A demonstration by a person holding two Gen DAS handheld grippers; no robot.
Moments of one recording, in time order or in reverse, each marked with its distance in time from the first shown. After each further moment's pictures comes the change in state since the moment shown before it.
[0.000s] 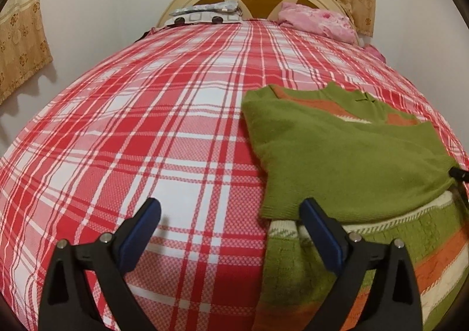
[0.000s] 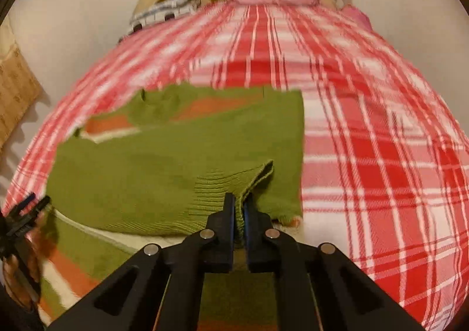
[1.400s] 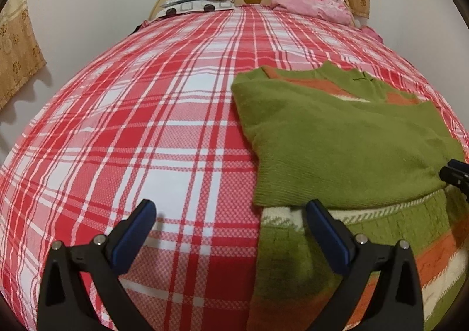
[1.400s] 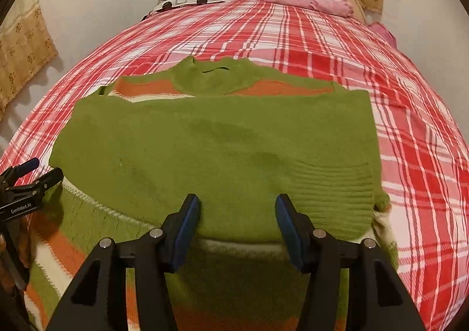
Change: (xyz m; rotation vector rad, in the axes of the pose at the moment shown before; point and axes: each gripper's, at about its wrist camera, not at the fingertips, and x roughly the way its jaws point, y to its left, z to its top) left arm 0.006 -0.012 -0.003 0.069 0.076 0.023; right arm 0.007 0.080 -0.023 -0.141 0.000 0.005
